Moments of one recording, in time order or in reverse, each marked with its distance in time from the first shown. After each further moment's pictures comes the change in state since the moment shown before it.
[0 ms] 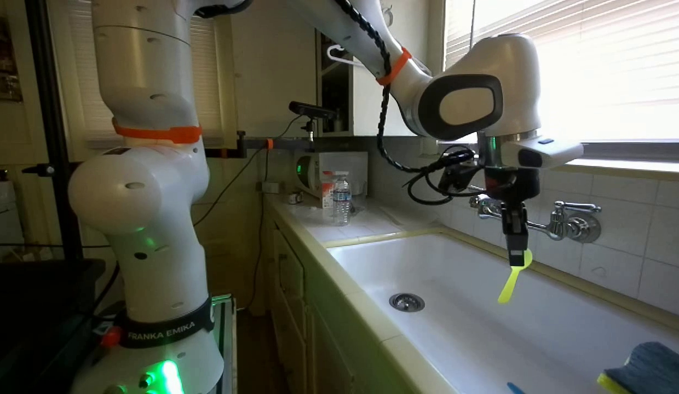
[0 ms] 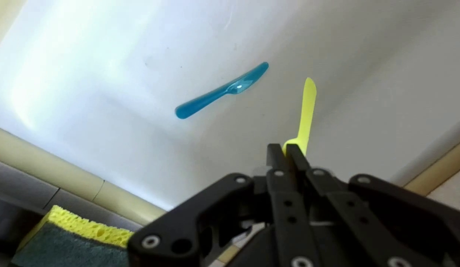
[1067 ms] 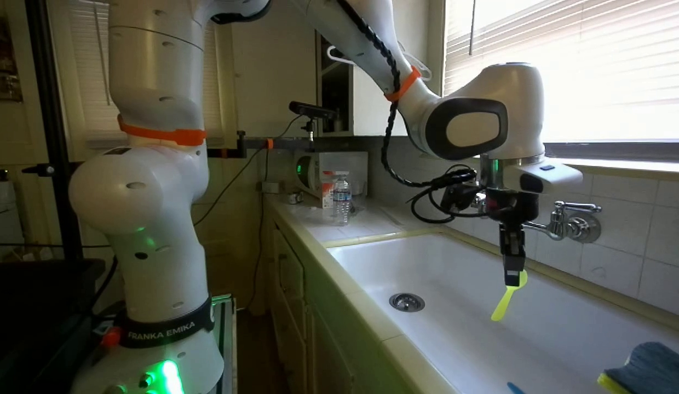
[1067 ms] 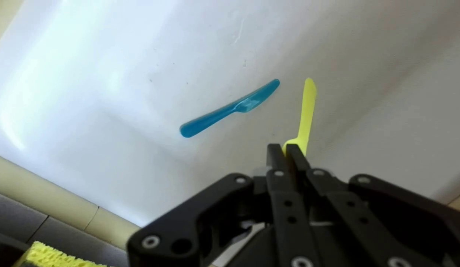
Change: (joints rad) arm 0.007 0.084 0.002 0.022 0.002 0.004 0.000
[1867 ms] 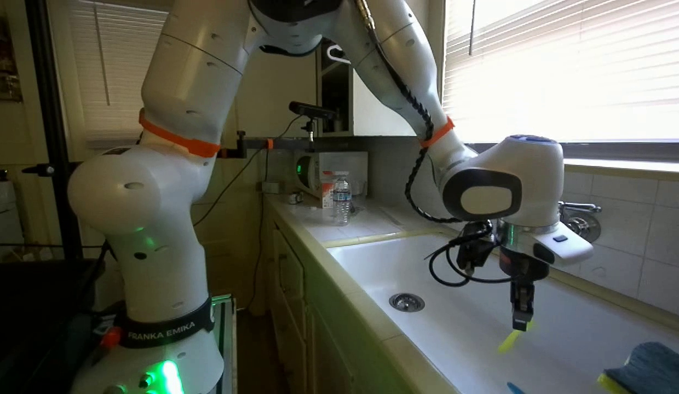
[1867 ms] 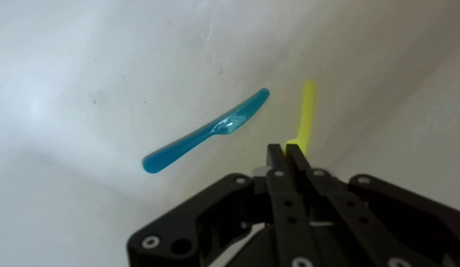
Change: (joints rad) arm -0.015 0.300 0.042 0.142 0.216 0.124 -0.106
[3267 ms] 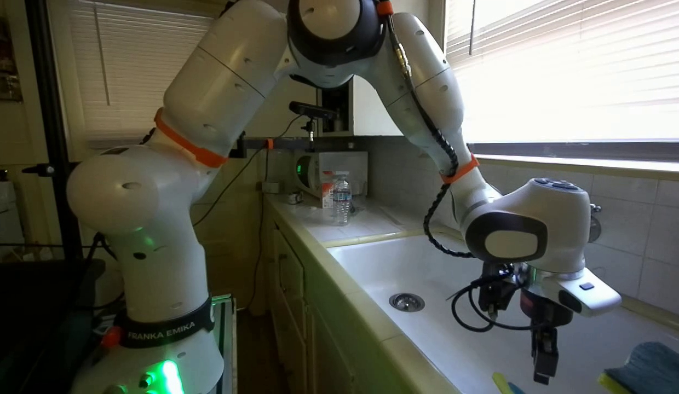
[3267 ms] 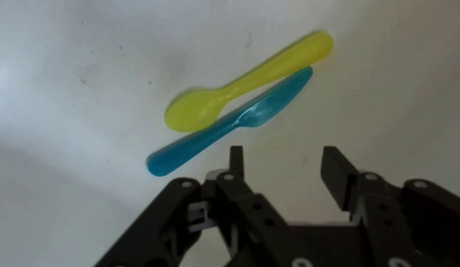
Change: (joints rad) arm -0.013 0.223 -0.024 0.168 -0.003 0.018 -0.010
